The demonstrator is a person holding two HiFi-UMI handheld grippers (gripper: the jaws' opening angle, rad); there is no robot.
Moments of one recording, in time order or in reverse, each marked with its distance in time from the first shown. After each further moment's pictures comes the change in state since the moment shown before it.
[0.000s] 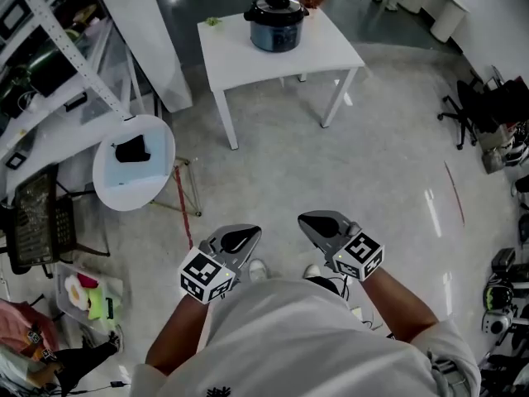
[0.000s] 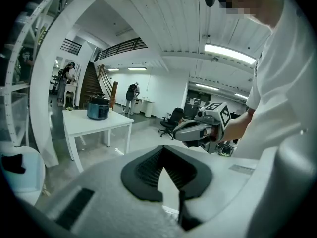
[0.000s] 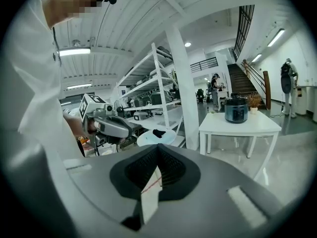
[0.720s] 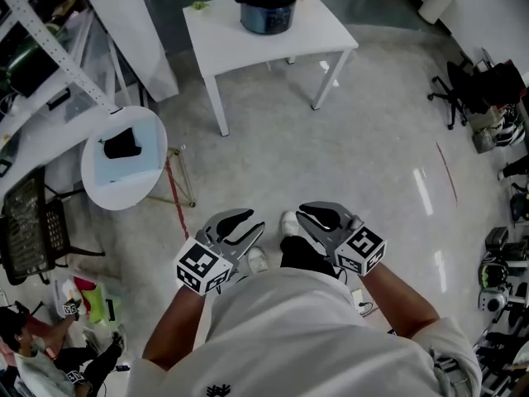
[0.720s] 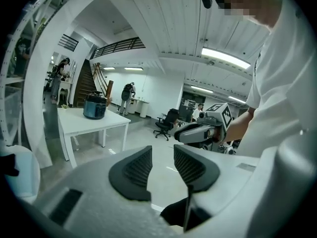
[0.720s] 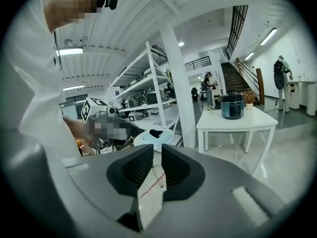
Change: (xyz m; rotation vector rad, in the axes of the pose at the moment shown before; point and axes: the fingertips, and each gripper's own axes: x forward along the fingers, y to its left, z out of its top) left arm -0.010 0.031 -0.009 0.000 -0.011 -0.074; right arm 0.025 0.009 -0.005 0.051 0.003 -0.052
